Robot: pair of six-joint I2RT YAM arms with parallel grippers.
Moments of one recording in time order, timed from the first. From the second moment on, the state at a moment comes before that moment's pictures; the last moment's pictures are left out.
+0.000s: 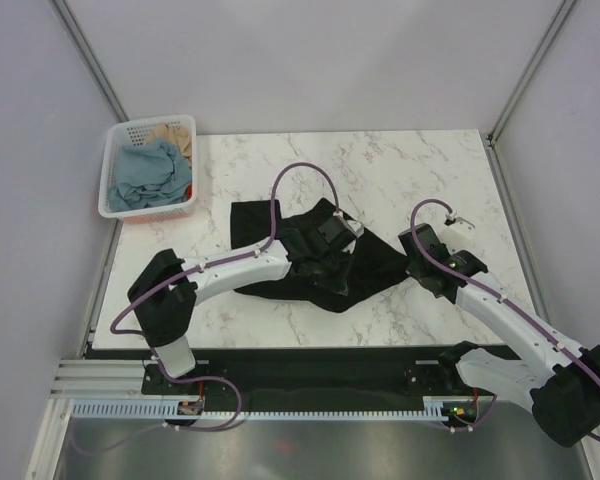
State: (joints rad) left arm -1.00 1.73 1.31 -0.56 0.07 -0.60; right arm 0.50 1.04 0.76 -0.77 0.58 1.02
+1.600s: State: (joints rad) left arm -0.79 2.10 1.57 -0.57 0.68 0.17; right arm 0.50 0.98 0.71 -0.58 0.42 0.77
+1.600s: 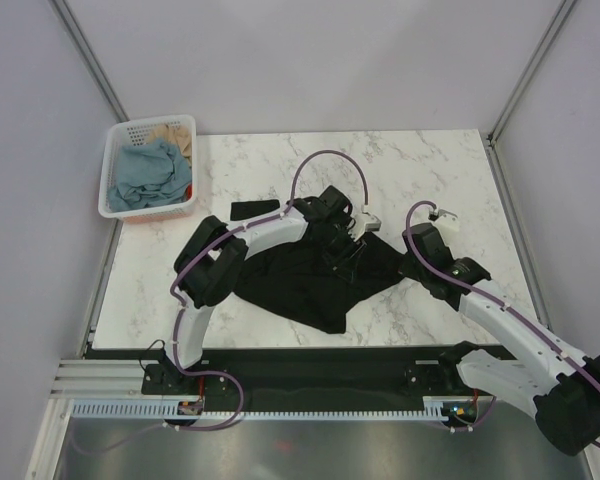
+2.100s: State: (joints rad) left arm -0.79 2.14 1.54 -0.57 0.60 0.19; right arm 0.50 1.00 0.71 -0.58 0.42 0.77
